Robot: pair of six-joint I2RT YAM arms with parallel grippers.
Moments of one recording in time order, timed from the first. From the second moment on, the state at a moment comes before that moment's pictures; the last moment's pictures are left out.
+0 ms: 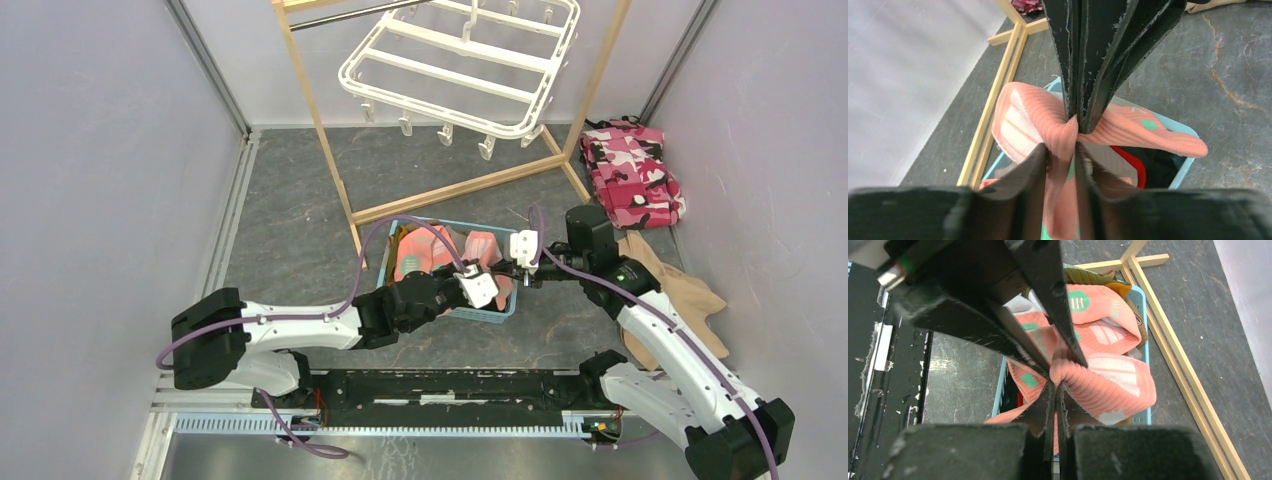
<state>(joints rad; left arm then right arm) -1.24 1.34 0.69 0.51 -0.31 0.46 0.44 0.89 0.77 -0.43 -0.89 -0.77</state>
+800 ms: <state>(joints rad) -0.92 1.02 0.51 0.46 -0.08 -0.44 0.39 0.84 0.83 -0.49 -0.97 -1.00</state>
